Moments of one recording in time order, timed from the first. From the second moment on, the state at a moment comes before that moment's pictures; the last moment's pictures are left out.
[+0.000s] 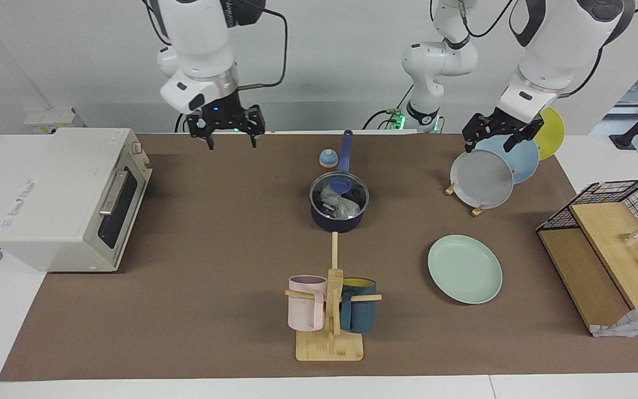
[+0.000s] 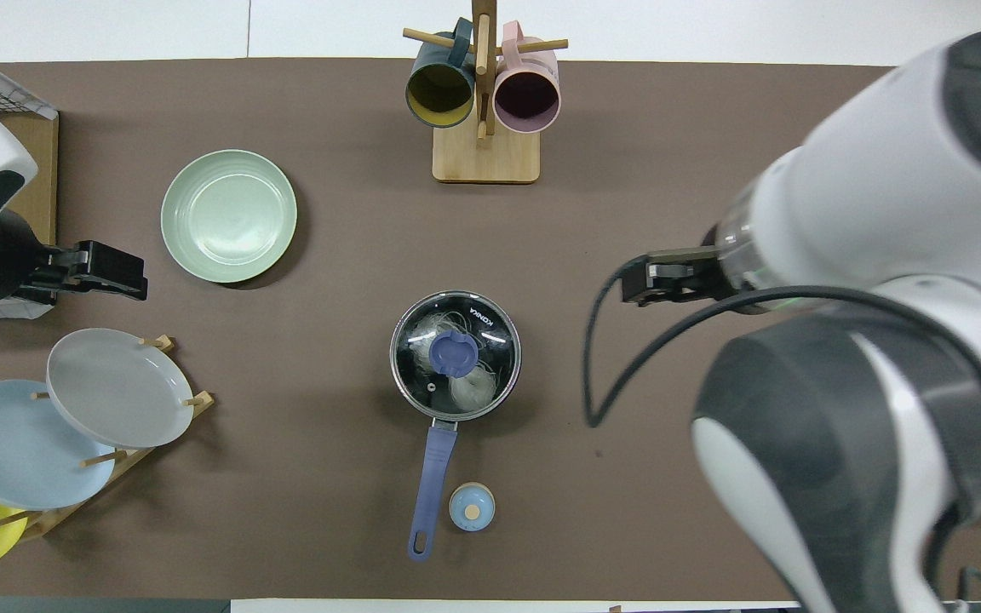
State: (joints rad) left arm -0.10 -0.04 -0.06 -1.64 -0.04 1.54 -0.11; right arm 0.44 0.08 -0.04 -1.53 0.04 1.58 0.41
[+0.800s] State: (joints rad) left arm -0.10 -0.04 -0.06 -1.64 -0.04 1.54 -0.11; right arm 0.77 0.46 -0.03 -1.36 0.00 1.83 0.85
